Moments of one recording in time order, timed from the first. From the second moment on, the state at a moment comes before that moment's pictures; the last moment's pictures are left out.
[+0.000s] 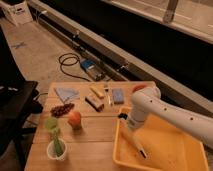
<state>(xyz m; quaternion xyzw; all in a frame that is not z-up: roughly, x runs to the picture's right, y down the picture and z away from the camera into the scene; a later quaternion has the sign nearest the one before) 0.129 0.236 0.743 -0.08 -0.42 -0.82 0.39</state>
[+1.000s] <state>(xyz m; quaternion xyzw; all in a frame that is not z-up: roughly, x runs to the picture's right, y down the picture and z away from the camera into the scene) 0.047 0.242 0.703 0.02 -0.43 -0.85 0.31</state>
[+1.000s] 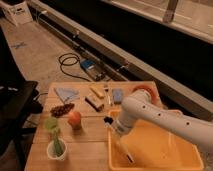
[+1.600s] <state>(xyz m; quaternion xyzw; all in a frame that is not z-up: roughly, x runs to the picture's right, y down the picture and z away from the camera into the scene) 0.038 0.232 0.695 0.01 -0.41 -0.86 0.30</state>
